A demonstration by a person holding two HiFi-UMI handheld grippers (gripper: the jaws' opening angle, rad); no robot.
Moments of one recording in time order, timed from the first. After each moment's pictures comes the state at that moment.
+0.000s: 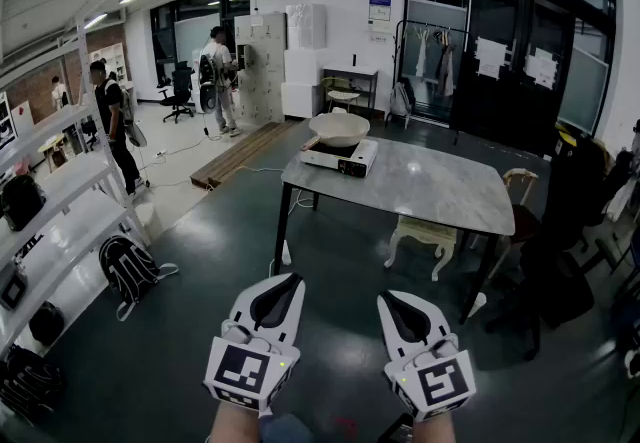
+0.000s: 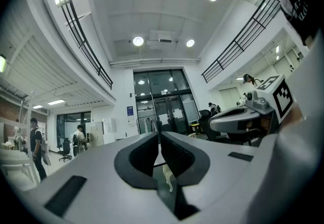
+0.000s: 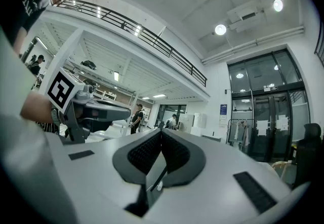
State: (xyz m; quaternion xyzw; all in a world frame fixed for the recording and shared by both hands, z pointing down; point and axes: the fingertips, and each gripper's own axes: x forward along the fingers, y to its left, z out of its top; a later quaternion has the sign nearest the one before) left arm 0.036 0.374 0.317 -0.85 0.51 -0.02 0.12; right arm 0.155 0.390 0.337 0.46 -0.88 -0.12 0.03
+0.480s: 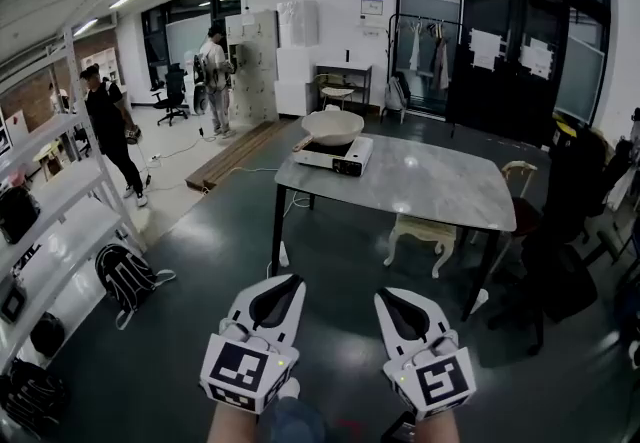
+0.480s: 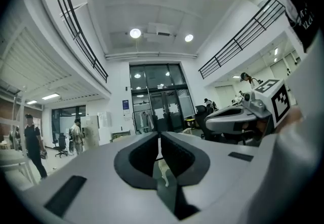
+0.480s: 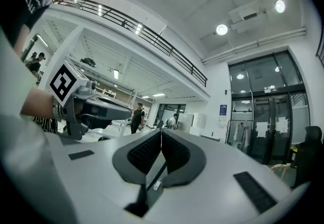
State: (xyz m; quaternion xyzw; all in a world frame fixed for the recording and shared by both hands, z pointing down) left arm 0.049 0.350 0.328 -0.87 0.48 -0.04 0.09; right arm 0.154 0.366 0.333 0.46 -0.88 -0.14 0.02
